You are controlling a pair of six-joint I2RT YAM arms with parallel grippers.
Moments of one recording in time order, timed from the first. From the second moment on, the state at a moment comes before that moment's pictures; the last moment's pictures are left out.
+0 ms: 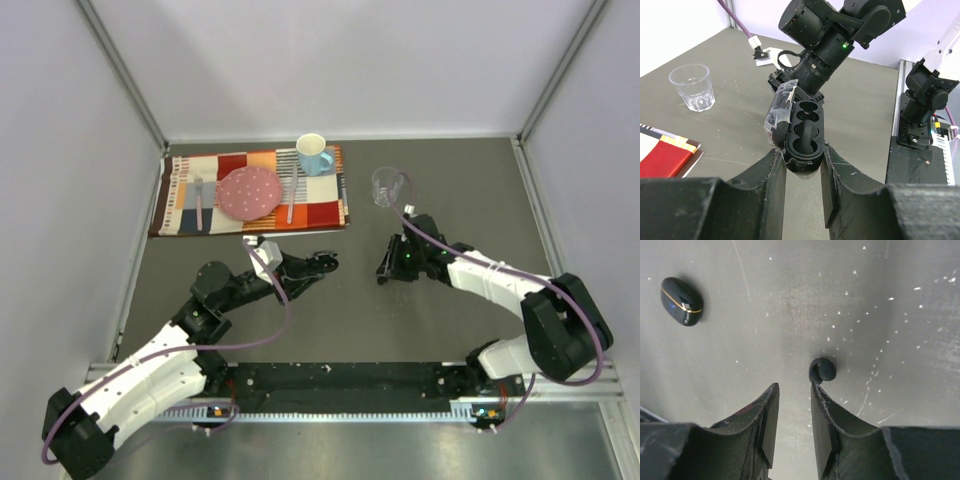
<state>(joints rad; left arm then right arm) -0.68 0.68 0.40 0.38 0.51 -0.11 0.52 1.38 0.70 -0.21 -0.13 0.69</state>
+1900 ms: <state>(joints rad) -0.68 0.68 0.38 0.35 0.48 -0.11 0.53 1.43 0.69 -0.27 -0.09 0.77</state>
